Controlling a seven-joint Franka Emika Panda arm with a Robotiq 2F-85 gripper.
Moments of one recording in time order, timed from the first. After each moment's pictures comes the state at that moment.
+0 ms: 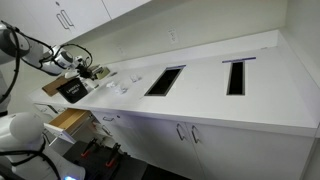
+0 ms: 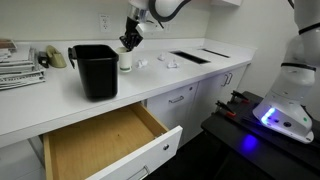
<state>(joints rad) 0.51 0.46 0.13 -1.69 -0.37 2.43 0.64</state>
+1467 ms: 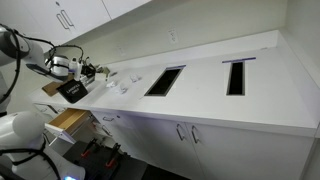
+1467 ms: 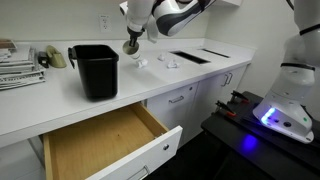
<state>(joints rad) 0.57 0.49 0.12 -1.69 -1.19 2.26 0.53</state>
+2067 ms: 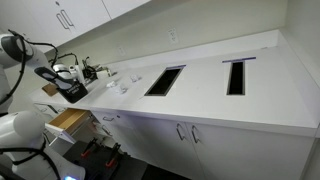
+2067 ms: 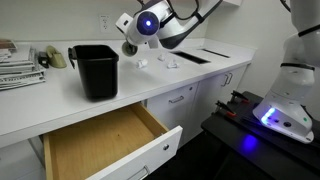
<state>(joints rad) 0.60 0.55 0.15 -1.73 -1.68 2.13 0.53</state>
